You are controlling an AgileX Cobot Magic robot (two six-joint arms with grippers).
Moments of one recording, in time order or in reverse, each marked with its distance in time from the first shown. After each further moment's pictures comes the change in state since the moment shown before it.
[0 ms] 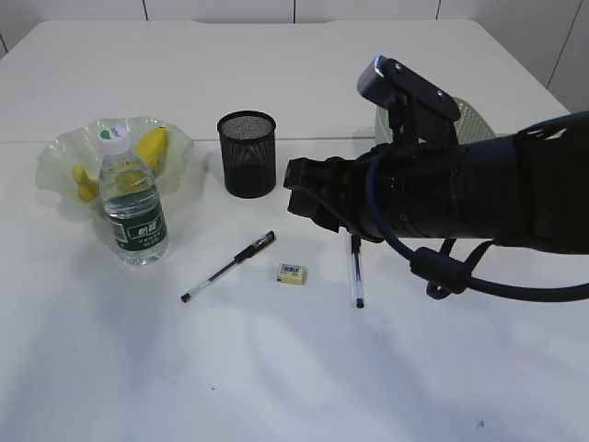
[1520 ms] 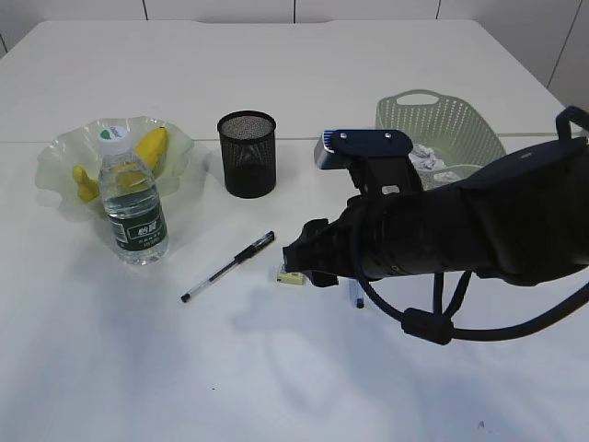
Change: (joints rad) left arm 0.000 0.000 0.000 0.046 0.000 0.000; right arm -0.014 0.130 0.000 -0.275 -0.006 -0.069
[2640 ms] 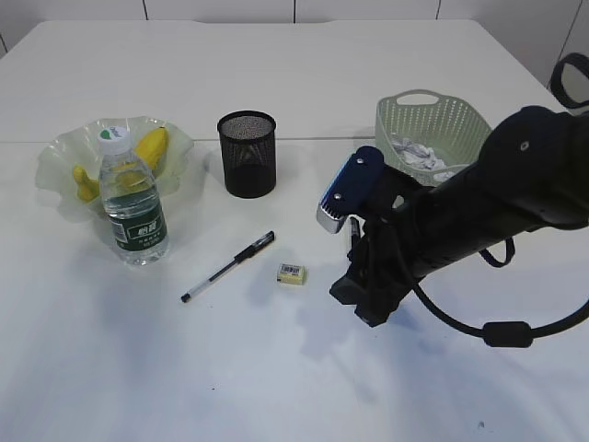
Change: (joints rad) left arm 0.000 0.000 0.000 0.065 0.000 -0.049; right arm -0.154 0.053 -0.075 -0.842 0.274 0.011
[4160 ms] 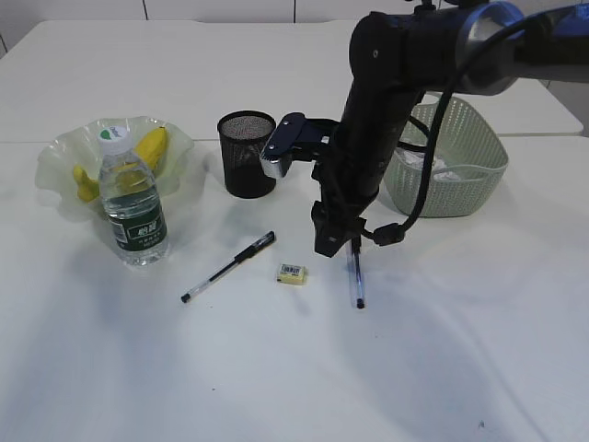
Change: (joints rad) left arm 0.000 0.000 0.000 0.132 0.002 -0.004; right arm 0.000 0.425 -0.808 -0.553 0.712 0.356
